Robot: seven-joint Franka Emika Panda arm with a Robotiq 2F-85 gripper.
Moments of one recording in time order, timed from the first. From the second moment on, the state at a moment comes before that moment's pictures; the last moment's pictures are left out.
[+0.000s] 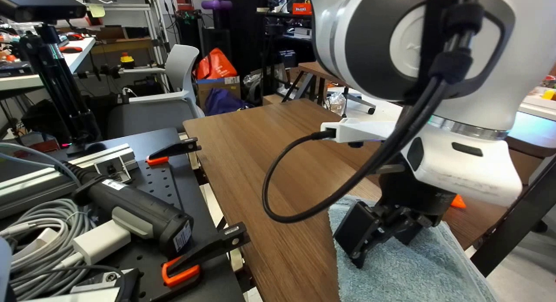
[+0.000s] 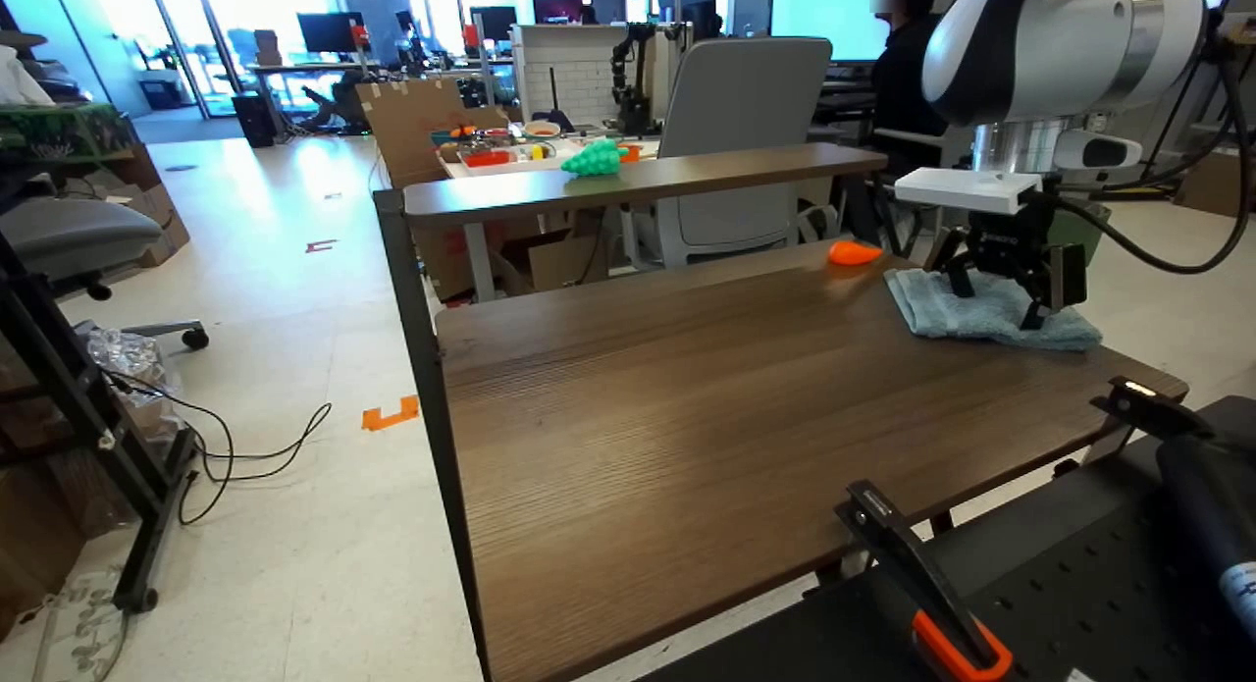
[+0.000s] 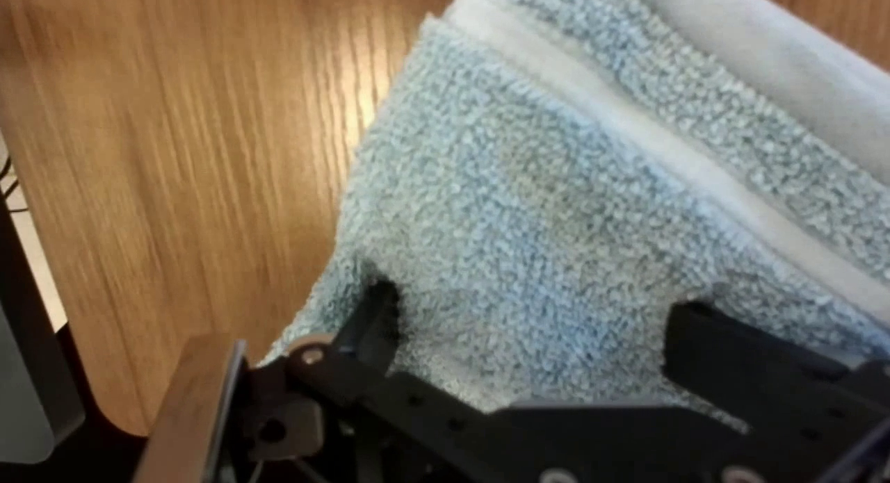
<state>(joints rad) -0.08 0.75 -0.27 -1.92 0.20 2.48 1.15</state>
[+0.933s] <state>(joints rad) -0.05 0.58 -0.26 -2.28 0.06 2.65 0.79</state>
